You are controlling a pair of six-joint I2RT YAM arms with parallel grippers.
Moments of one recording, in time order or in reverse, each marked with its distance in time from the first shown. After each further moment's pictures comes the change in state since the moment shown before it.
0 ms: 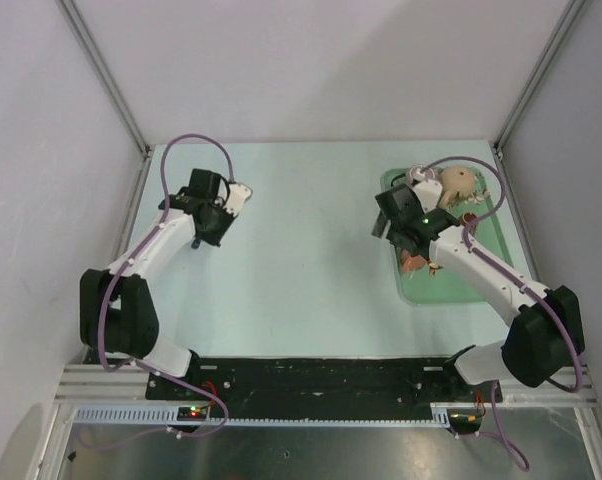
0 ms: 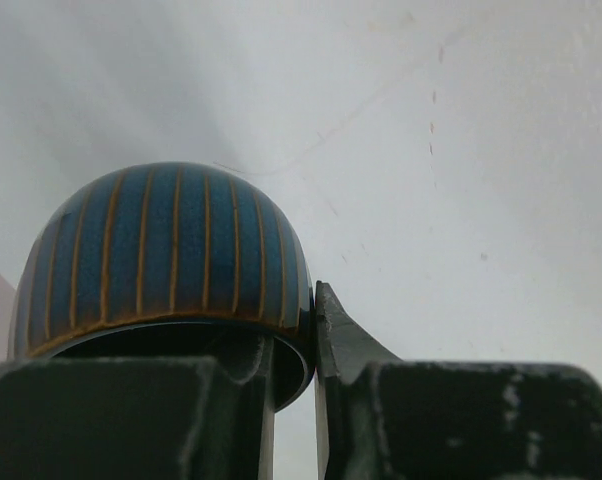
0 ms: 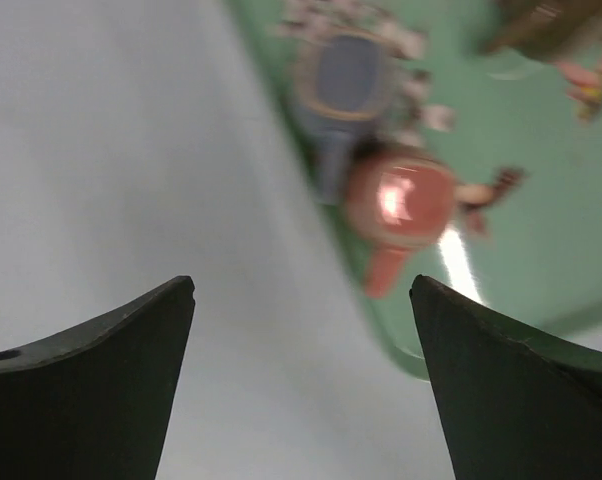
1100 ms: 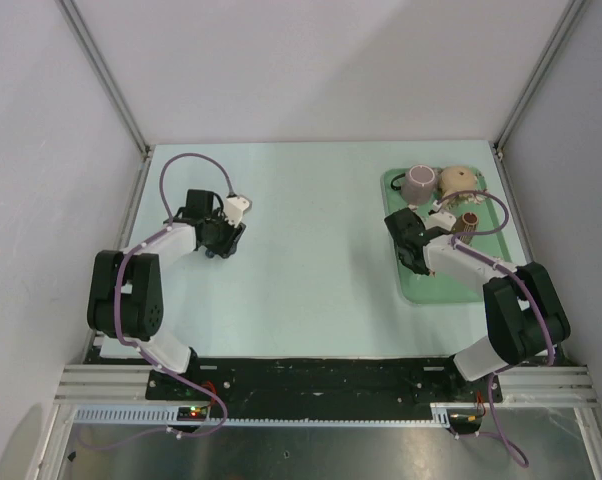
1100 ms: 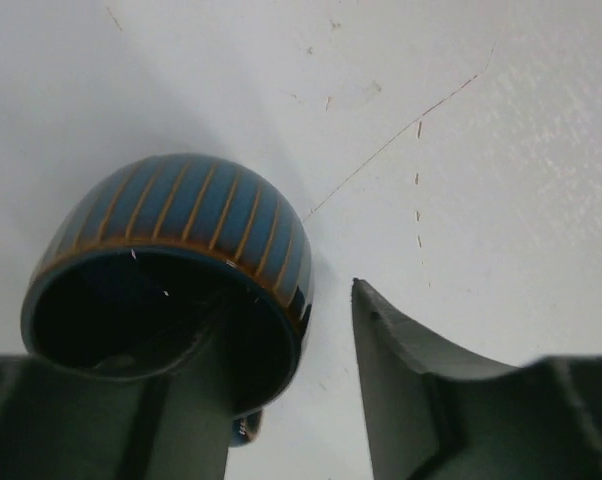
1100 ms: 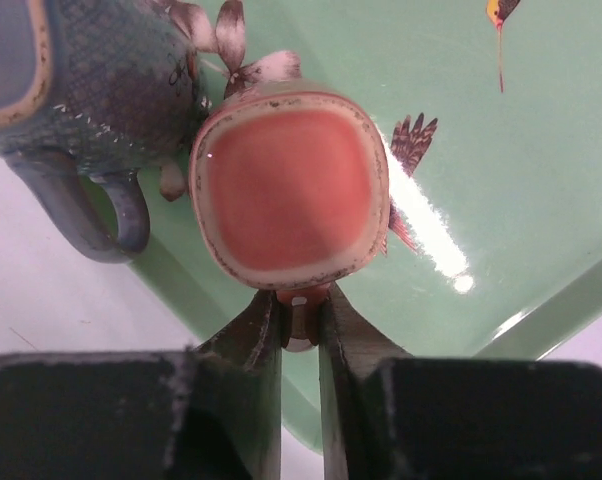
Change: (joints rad) left arm 0.100 0.111 -0.256 0.408 0.272 0.080; right arm -0.132 0.112 -0.291 0.119 0.105 0.168
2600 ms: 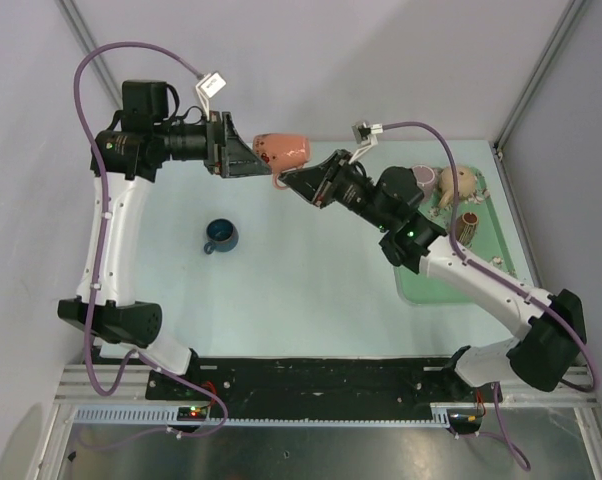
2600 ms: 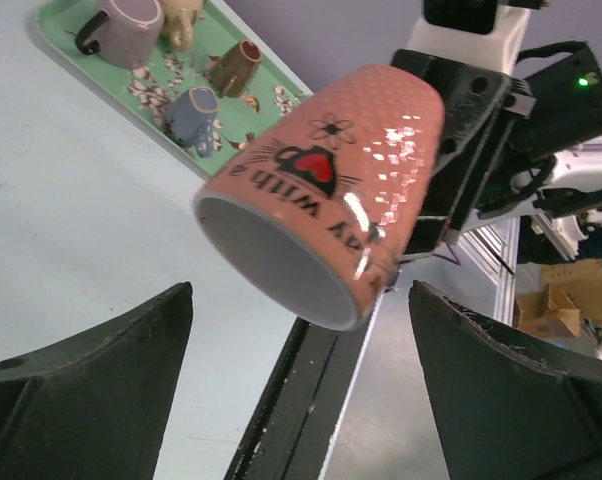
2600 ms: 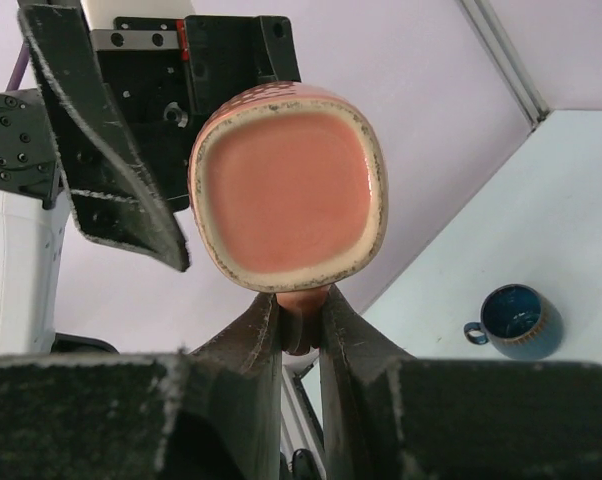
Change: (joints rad) left arm -0.049 -0.043 1.143 -0.779 0.822 -0.610; right arm 0.340 -0.150 0.326 0.969 -0.833 -0.148
